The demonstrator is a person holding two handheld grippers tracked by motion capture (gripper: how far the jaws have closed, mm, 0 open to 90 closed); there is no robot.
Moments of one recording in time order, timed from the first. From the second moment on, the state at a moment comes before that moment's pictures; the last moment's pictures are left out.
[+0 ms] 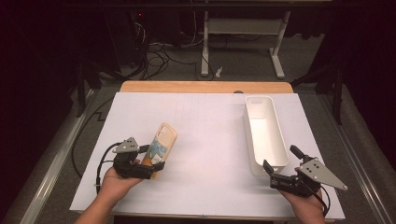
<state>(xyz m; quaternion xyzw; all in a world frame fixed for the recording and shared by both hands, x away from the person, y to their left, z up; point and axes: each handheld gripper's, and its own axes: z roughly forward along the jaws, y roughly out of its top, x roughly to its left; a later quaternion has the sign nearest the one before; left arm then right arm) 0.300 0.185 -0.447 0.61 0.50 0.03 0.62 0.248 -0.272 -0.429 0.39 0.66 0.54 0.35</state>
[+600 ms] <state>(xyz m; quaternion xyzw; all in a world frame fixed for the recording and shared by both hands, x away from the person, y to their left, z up) 0.297 0.191 -0.451 0.59 0.48 0.03 0.64 0.249 -0.272 -0.431 0.39 0.67 0.53 0.35</state>
